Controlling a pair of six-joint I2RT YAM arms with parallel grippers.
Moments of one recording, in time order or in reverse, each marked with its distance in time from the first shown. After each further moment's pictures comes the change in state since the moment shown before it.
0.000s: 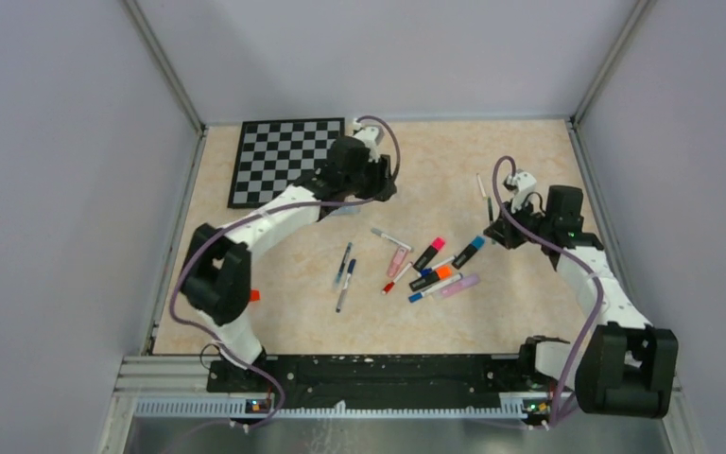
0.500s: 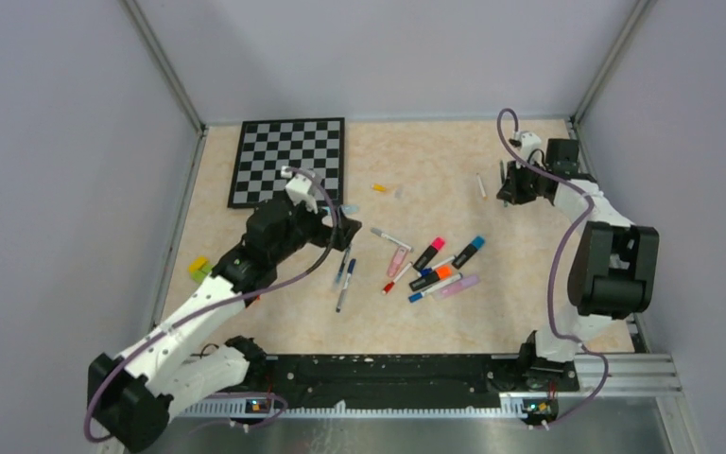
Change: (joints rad) left arm 0.023 -0.830 -0.666 0.149 0.035 0.056; right arm -0.056 0.511 0.399 -0.019 0.192 0.019
